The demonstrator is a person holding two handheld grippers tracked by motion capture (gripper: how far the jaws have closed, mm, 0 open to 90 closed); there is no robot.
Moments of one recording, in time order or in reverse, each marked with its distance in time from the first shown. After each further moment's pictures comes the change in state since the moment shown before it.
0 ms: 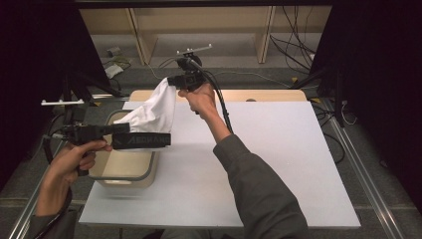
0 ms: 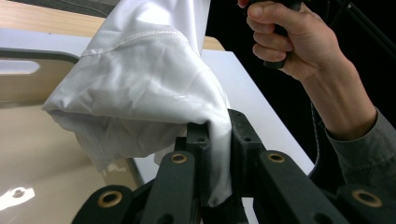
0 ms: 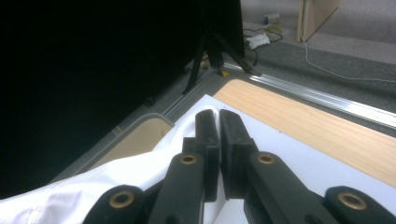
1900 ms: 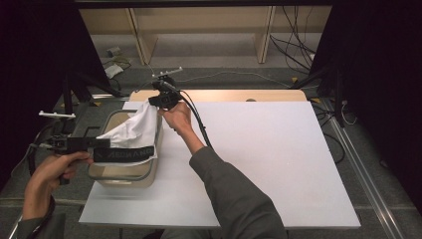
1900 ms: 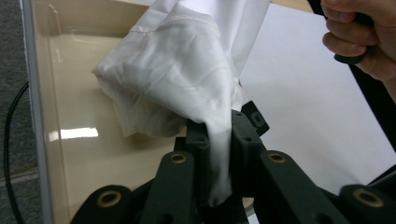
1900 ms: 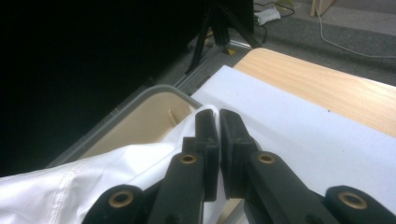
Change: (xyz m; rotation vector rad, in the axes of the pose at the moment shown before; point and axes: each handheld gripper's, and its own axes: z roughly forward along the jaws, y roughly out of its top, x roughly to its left) left arm 0.062 -0.022 -0.013 0.154 0.263 -0.089; right arm 0.032 -0.040 0.079 0.081 -0.007 -0.005
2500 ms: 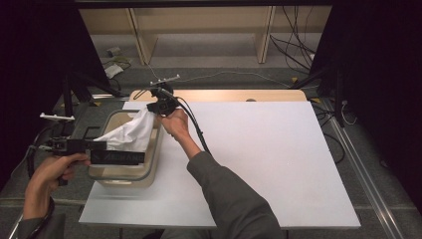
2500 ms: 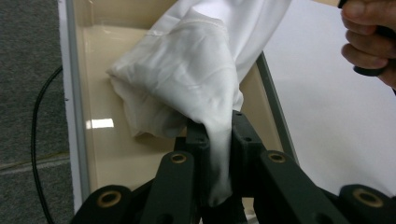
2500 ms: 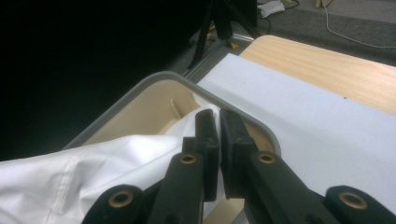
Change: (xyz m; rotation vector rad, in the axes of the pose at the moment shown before) left arm 0.012 -0.003 0.002 0.014 0.065 -0.021; right arm 0.003 -0.016 0.017 0.015 0.008 0.014
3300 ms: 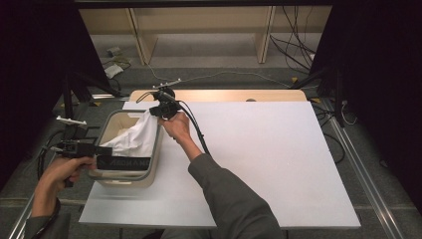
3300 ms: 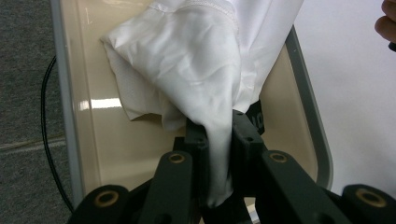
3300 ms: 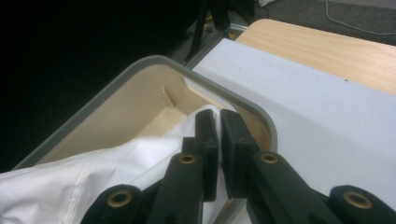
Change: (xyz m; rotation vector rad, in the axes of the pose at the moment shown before) left arm 0.005 -0.005 0.024 0.096 0.043 0.005; right arm -0.007 -0.011 0.008 0.030 -0.006 0.021
